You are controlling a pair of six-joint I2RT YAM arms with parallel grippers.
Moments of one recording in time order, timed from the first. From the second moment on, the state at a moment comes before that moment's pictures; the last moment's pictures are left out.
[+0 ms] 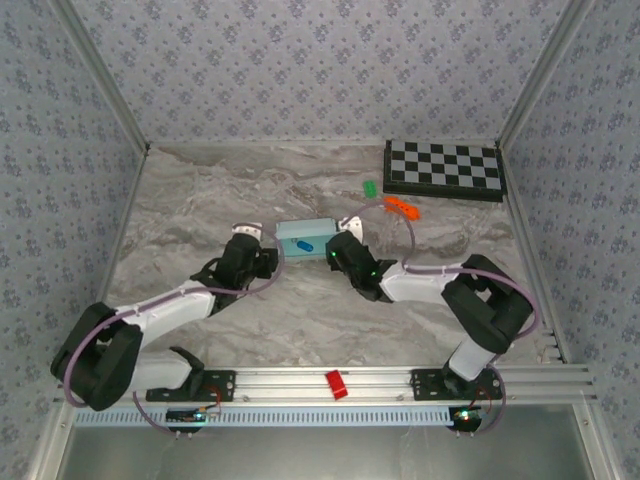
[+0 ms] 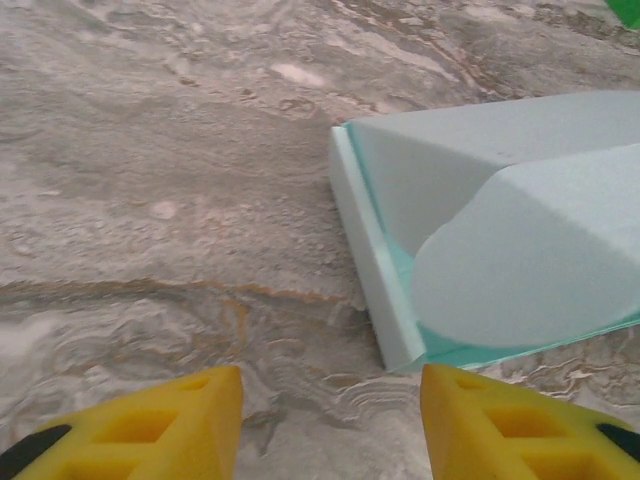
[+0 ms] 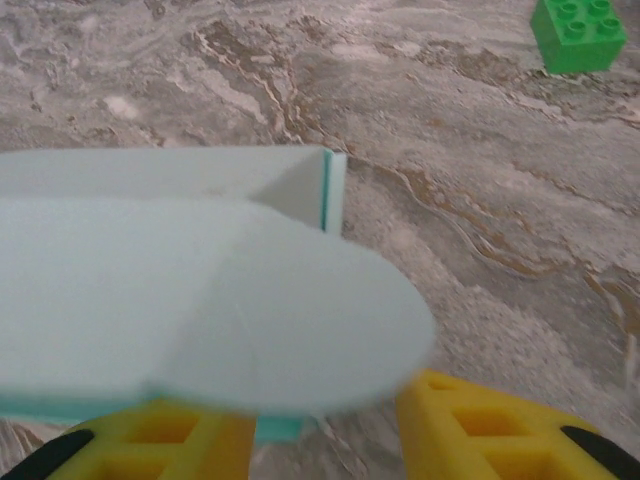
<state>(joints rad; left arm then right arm) -0.61 1.24 0.51 0.07 -0.26 -0.39 0.84 1.63 0.76 0.20 0.46 0.49</state>
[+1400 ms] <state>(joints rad) -0.41 1.52 1.03 -0.32 0.09 -0.46 0.57 1.72 1.20 -0.24 -0.07 0.35</state>
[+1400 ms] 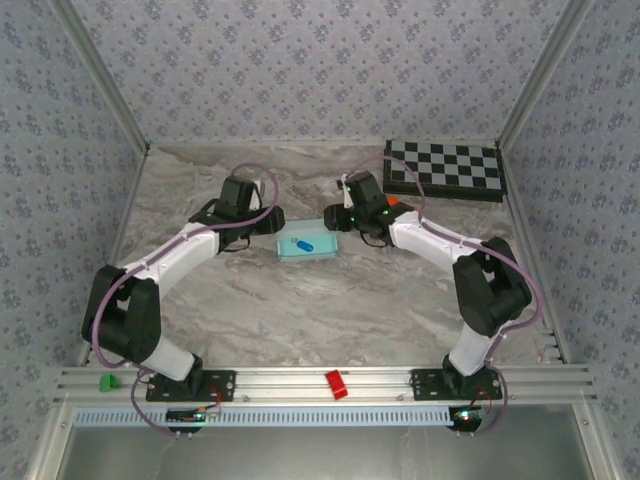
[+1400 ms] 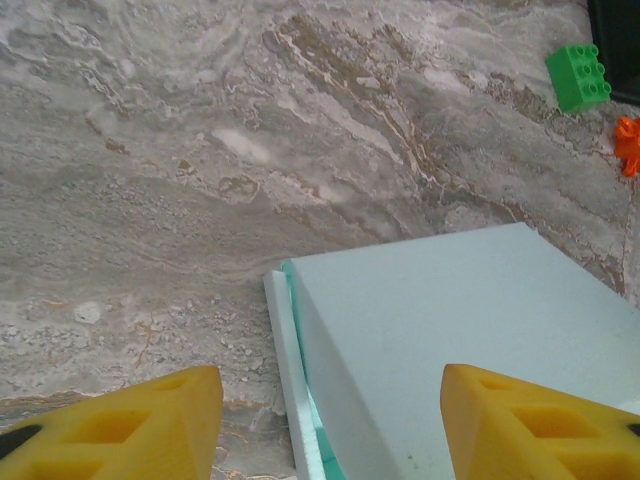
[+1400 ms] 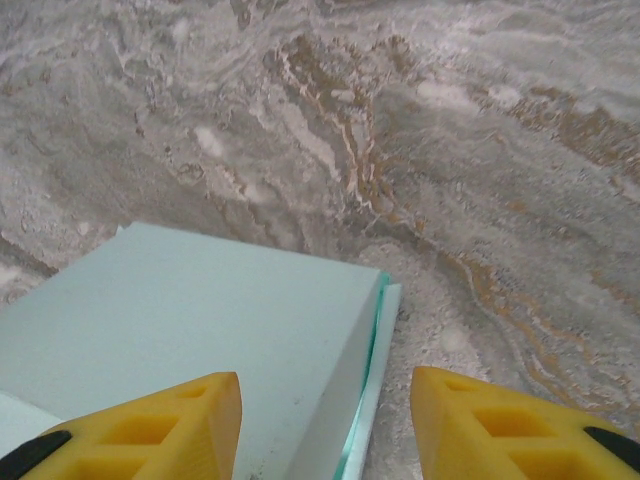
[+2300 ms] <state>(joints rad) -0.41 1.67 0.98 -0.26 0.18 -0.51 0.58 1.83 1.18 -0.24 -0.08 0.40</state>
